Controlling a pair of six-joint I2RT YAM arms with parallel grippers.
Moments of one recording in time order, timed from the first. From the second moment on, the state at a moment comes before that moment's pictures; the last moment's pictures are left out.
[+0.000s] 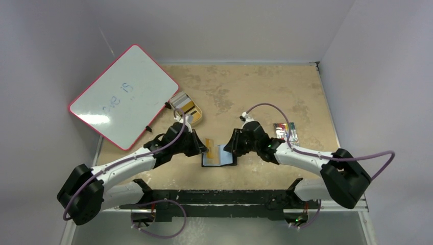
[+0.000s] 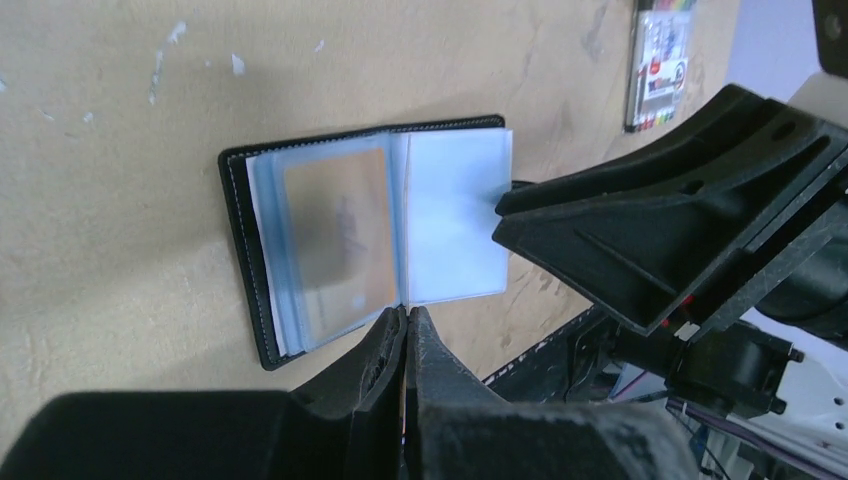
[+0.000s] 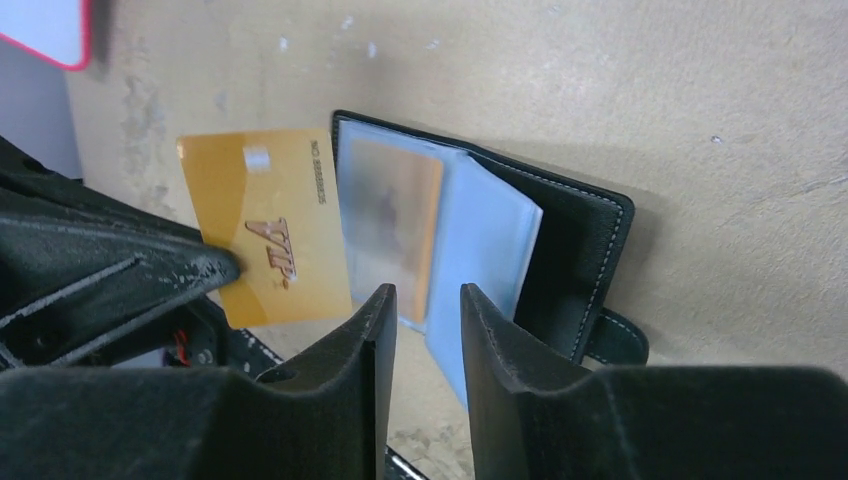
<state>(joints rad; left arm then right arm) -0.72 1.09 0.54 -0.12 0.11 -0.95 0.76 1.28 0.56 0.03 -0.10 0.83</state>
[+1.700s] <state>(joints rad) -0.72 1.32 0.53 0.04 0.29 -0.90 0.76 1.41 0.50 0.10 -0.09 0.82</state>
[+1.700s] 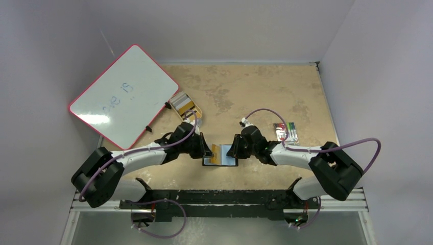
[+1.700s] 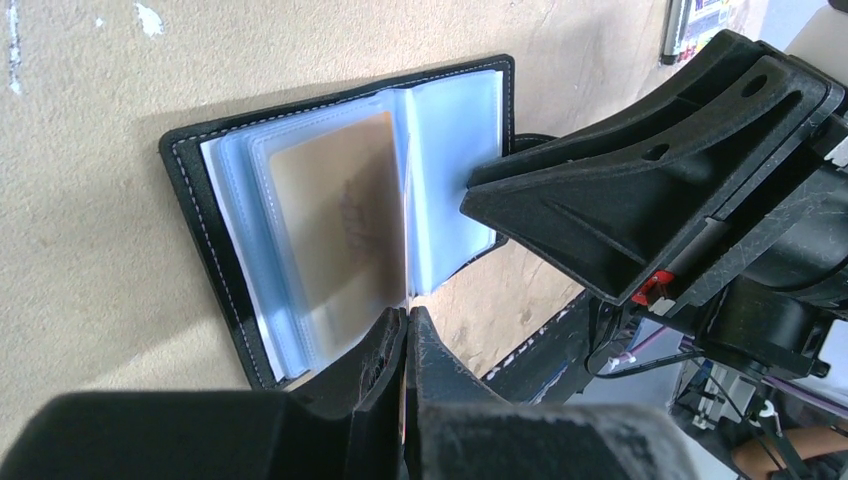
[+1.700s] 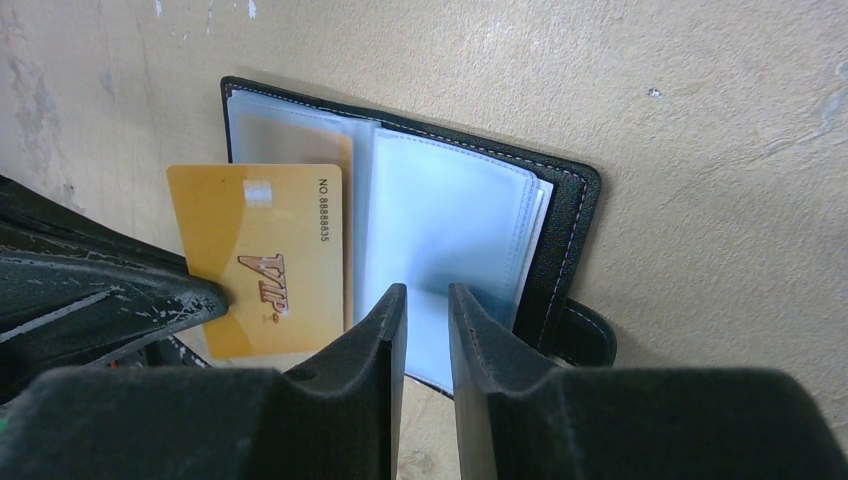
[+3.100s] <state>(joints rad) -0.72 1.43 0.55 0.02 0.24 -0.92 0.76 1.41 0.50 0.10 -0.08 0.82</state>
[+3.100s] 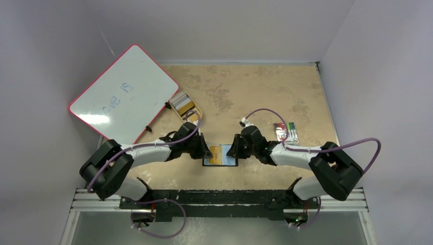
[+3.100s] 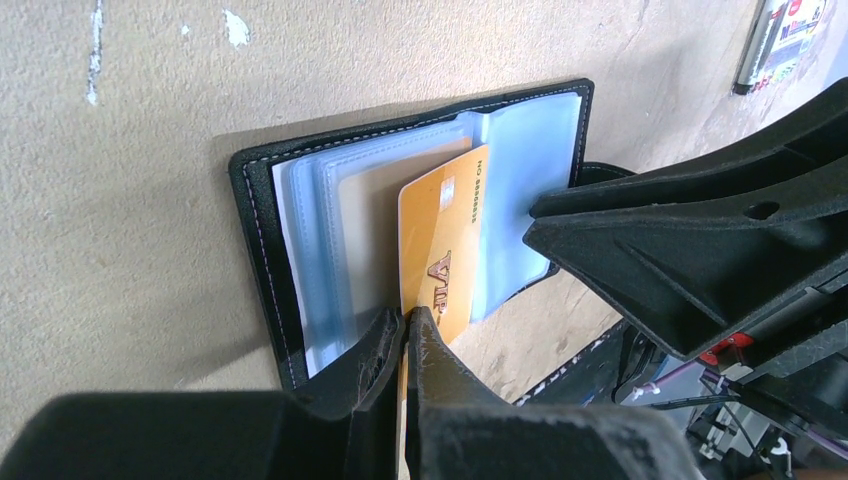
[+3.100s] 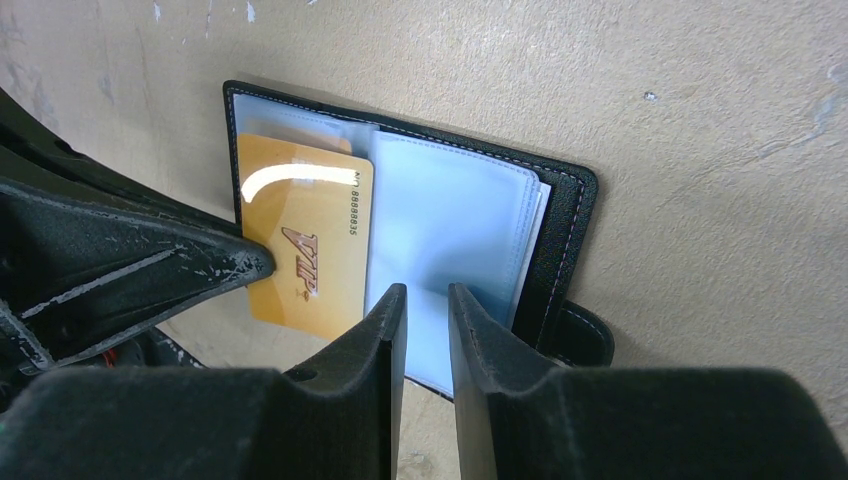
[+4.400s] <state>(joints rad) -0.74 1.48 0.58 0.09 0.20 -0.95 0.76 1.25 0.49 -0.05 -0.05 0.84</state>
